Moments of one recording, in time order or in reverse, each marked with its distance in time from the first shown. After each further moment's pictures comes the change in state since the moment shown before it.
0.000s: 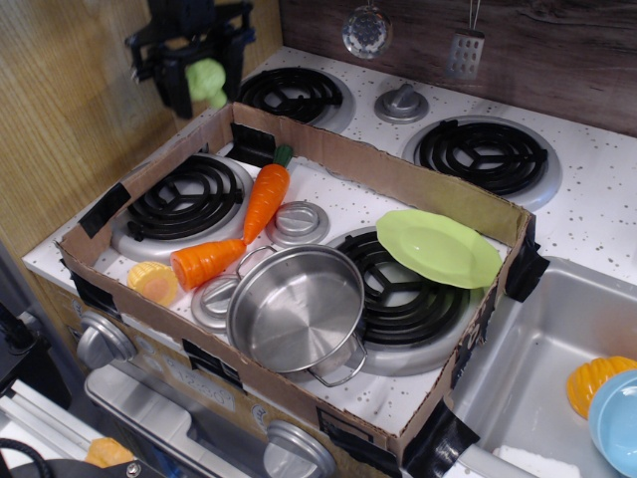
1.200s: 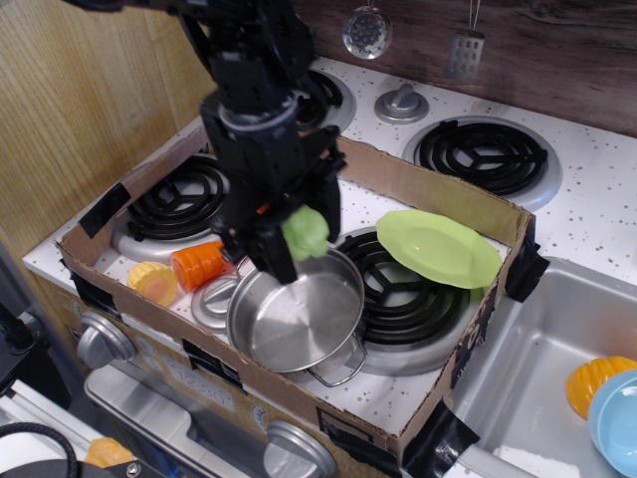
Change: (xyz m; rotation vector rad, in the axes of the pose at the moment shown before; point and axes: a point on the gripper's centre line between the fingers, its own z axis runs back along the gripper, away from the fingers) arm -0.159 0.039 -0.021 -0.138 0.171 0.143
